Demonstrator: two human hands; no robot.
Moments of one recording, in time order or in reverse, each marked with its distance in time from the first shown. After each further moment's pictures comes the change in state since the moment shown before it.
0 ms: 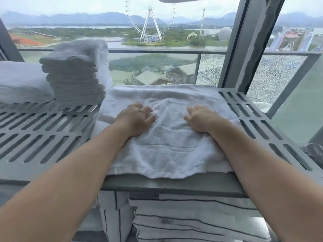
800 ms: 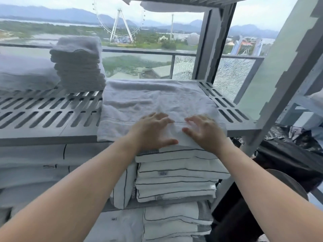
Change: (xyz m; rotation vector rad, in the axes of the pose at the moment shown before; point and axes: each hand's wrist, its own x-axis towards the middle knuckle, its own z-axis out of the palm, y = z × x) left_hand -0.194 0.061 -0.015 -0.065 0.042 0.498; right_hand -0.242 -0.001 0.064 0.197 0.503 -0.204
